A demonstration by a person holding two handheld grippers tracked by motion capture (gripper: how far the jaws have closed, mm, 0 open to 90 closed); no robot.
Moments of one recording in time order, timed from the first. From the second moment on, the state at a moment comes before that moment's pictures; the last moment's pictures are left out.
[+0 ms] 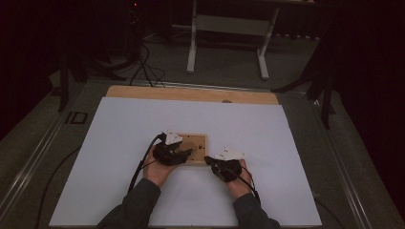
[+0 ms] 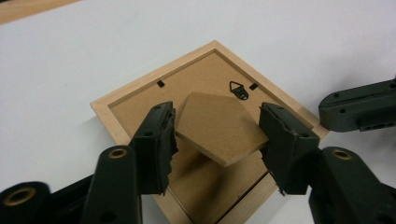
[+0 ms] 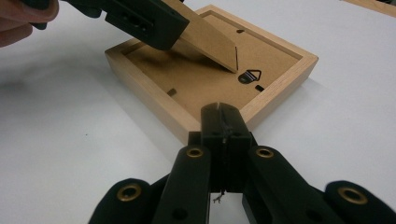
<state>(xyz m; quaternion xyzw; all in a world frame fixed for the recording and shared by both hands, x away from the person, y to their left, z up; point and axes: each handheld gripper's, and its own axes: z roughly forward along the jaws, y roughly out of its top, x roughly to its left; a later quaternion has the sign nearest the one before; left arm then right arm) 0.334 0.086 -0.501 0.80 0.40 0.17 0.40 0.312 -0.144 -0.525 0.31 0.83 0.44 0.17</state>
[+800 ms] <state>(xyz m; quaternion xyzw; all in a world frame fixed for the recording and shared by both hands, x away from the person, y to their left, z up) 0.347 0.096 -0.505 0.78 0.47 0.04 0.41 0.312 -0.144 -0.525 0.31 0.83 0.44 0.17</state>
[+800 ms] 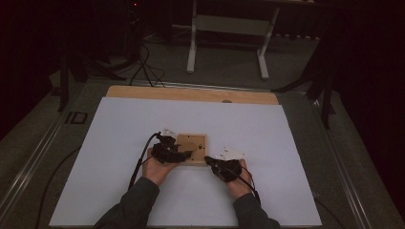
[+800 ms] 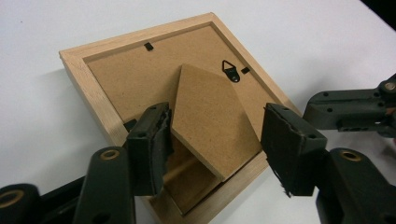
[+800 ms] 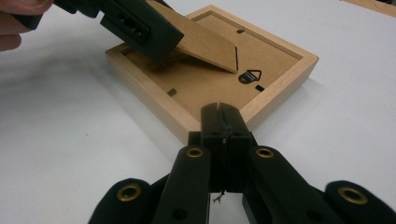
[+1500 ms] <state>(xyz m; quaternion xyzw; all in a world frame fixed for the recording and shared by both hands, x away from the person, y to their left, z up) 0.356 0.102 -0.505 0.77 0.49 -0.02 0.41 0.312 -0.144 -0.525 0.31 0.83 0.44 0.17</state>
